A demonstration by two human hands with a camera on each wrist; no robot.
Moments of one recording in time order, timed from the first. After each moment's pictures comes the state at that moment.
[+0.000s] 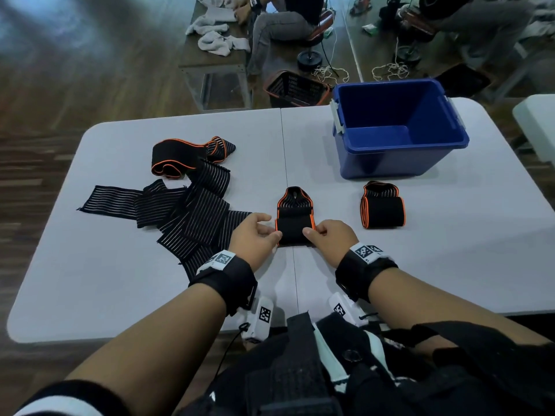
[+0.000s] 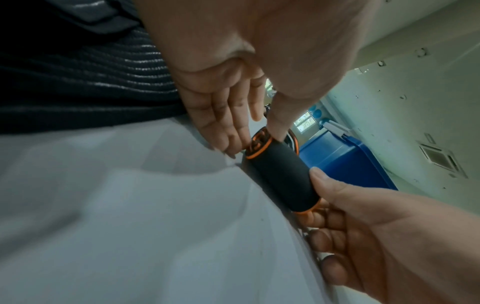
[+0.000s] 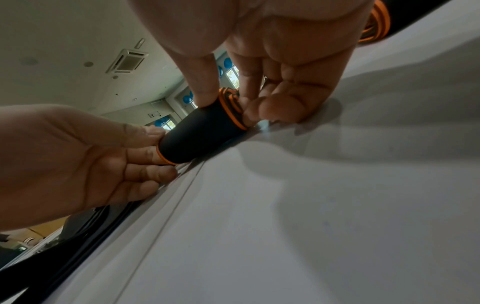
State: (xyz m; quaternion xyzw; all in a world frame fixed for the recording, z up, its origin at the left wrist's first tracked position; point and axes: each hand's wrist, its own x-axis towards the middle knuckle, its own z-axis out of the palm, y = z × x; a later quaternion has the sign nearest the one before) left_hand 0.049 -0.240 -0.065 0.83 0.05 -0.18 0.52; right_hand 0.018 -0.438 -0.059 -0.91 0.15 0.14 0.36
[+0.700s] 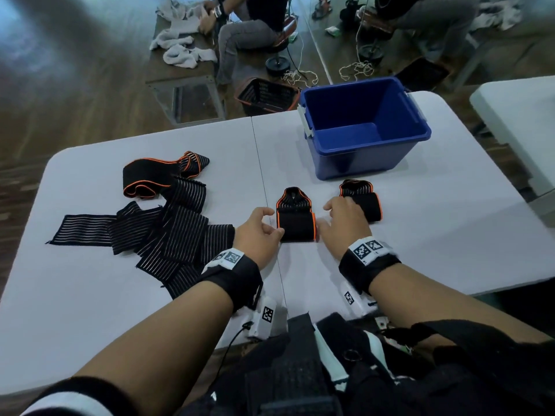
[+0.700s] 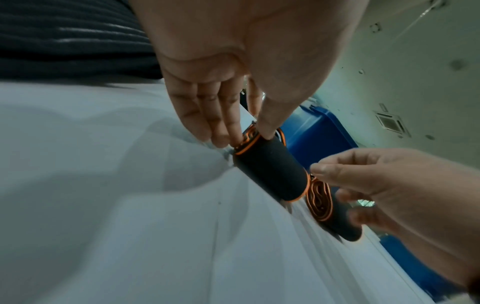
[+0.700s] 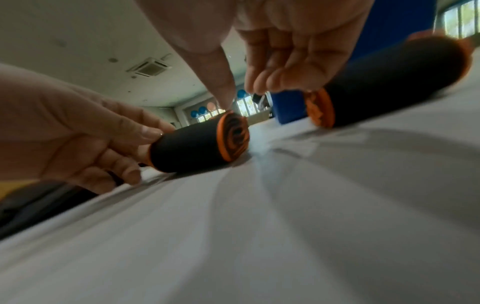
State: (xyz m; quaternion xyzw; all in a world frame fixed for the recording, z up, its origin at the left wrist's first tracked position) left_hand 0.062 -0.282 -0.056 0.88 -0.03 -0.16 0.44; right_hand 0.015 -0.476 -0.042 -0.94 0.19 -0.01 0.28
